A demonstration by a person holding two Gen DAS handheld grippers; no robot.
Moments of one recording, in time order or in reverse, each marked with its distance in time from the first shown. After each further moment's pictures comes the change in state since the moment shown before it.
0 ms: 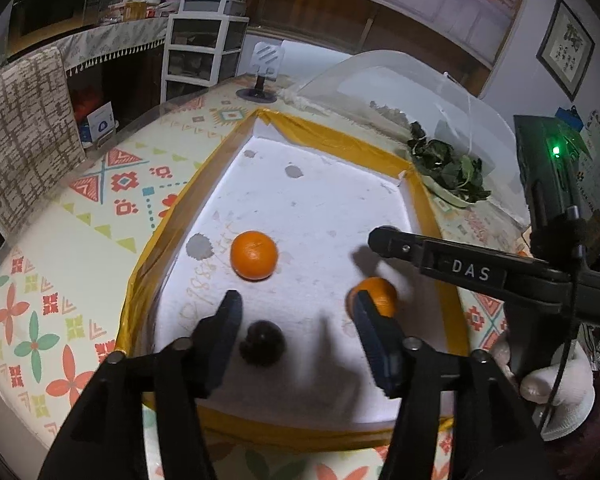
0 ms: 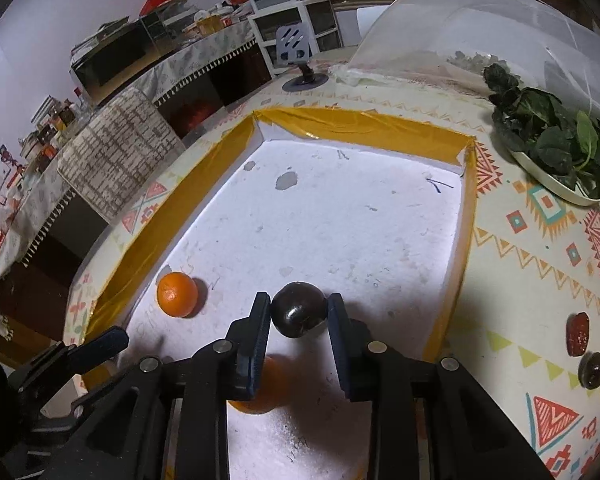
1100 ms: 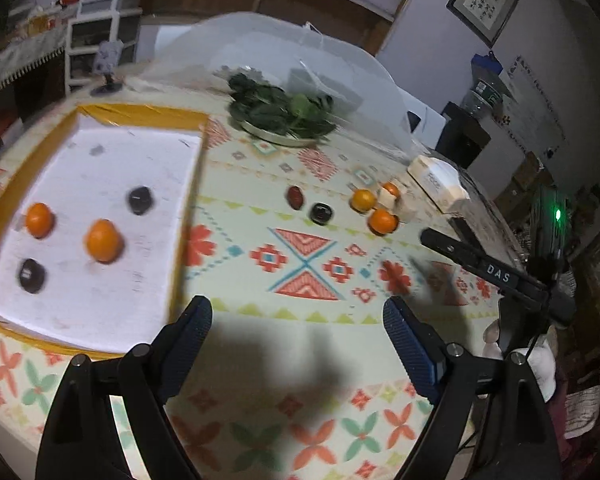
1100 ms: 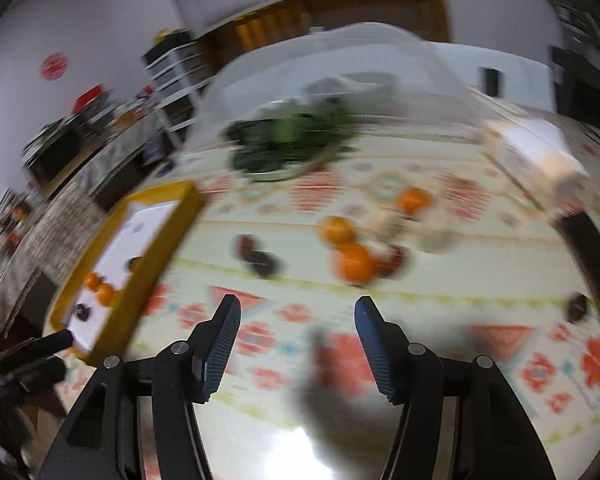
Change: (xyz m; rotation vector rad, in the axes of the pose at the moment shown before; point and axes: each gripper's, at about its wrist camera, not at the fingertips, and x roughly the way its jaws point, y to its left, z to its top) left arm -0.014 -0.182 -0.050 0.153 0.124 -0.262; right arm -0.214 -0.219 -0.143 0.275 -0.251 -0.230
